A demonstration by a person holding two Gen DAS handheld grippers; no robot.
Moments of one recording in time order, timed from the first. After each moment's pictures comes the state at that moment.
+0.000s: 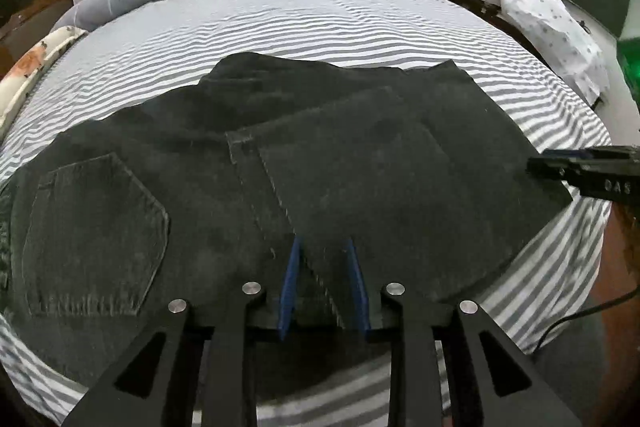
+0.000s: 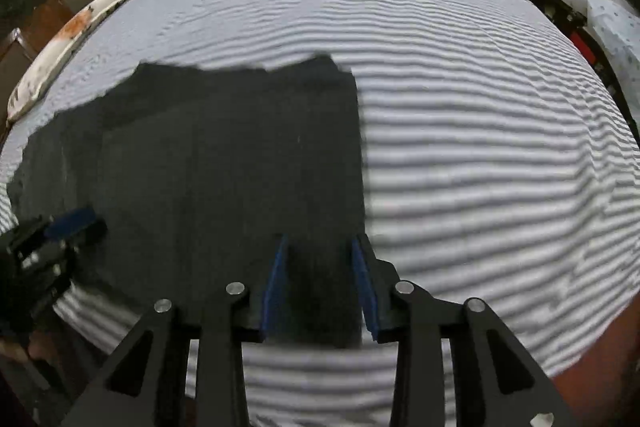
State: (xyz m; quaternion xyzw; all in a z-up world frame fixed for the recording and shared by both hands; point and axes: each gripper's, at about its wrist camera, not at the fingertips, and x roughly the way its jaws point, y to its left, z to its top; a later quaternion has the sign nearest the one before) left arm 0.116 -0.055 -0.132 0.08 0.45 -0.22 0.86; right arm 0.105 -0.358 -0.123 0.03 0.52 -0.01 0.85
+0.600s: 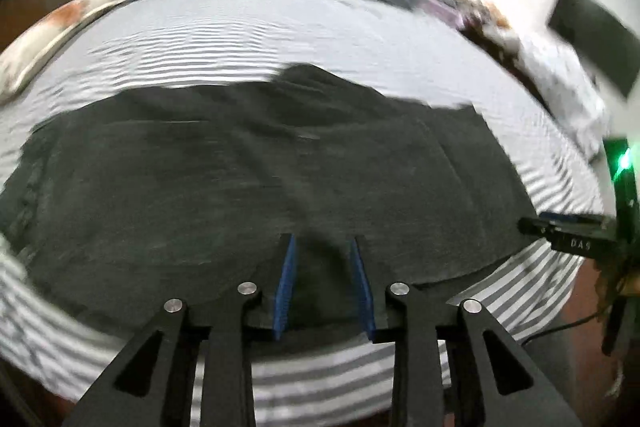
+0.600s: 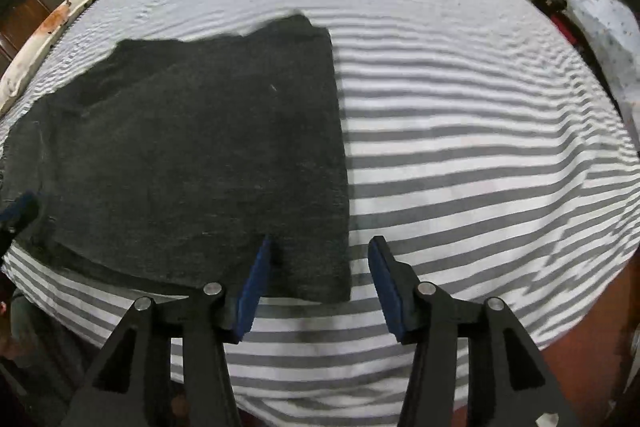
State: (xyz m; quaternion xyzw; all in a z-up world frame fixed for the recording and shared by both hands) left arm 0.101 0.025 -0.104 -0.03 0.44 -0.19 0.88; right arm 0.086 -0.352 -0.129 0.03 0.53 -0.05 0.85
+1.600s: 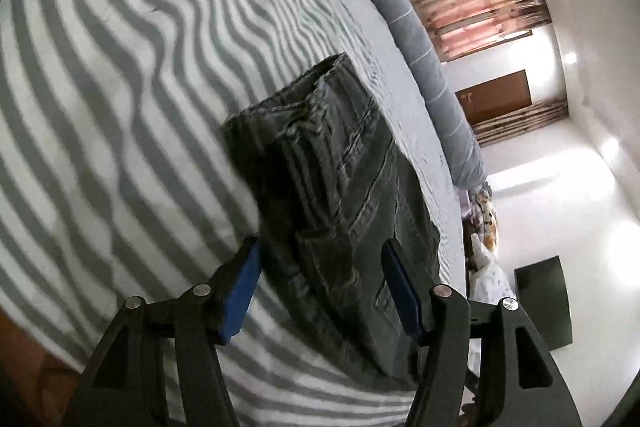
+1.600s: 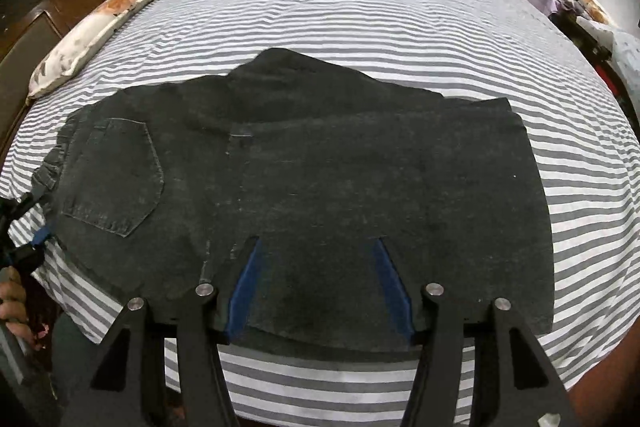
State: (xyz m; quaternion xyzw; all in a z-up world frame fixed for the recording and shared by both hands) left arm 0.131 0.285 -0.175 -0.46 0.40 -0.10 0.79; right arm 0.129 -0.198 -0.120 0.02 0.50 0.02 0.87
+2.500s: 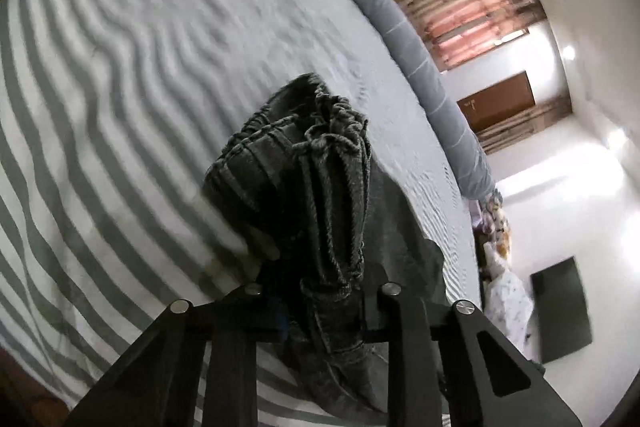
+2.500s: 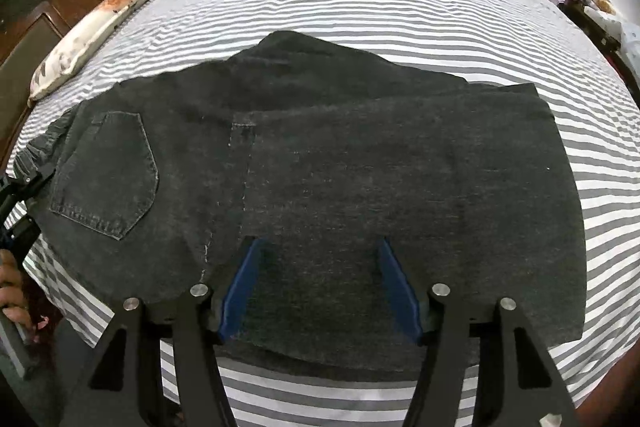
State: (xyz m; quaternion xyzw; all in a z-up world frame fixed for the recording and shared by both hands) left arm 0.156 0.256 -0.153 -0.42 0.37 -0.08 0.82; right arm 0.140 -0.196 -0.138 0.04 0.51 0.04 0.86
